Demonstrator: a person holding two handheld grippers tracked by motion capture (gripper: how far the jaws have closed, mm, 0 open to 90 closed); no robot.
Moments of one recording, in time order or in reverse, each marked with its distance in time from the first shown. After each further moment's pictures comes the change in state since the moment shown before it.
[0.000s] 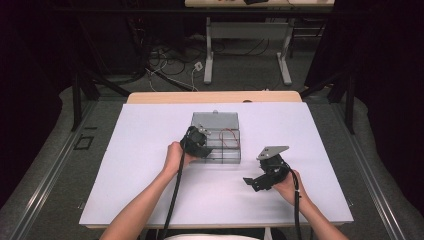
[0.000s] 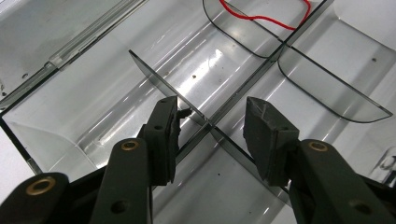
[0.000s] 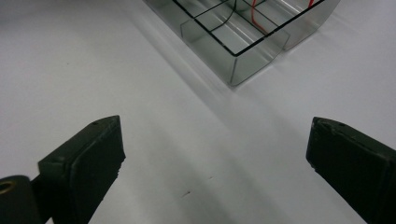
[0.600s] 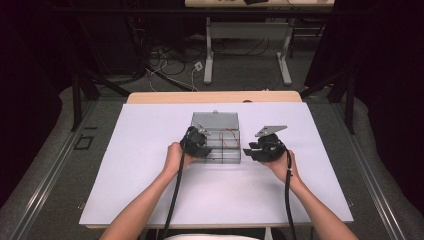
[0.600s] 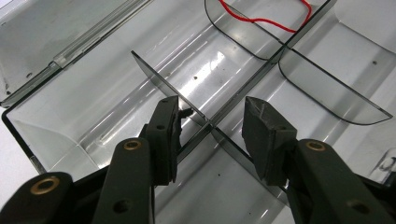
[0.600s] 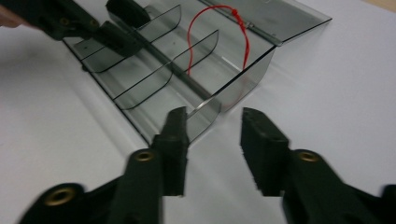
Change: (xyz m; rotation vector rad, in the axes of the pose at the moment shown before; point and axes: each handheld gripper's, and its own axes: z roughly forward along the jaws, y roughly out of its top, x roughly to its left) left arm -0.001 -0.001 0.000 -0.022 0.012 -0.003; right arm -0.043 0.038 0.020 -0.075 -0.058 0.069
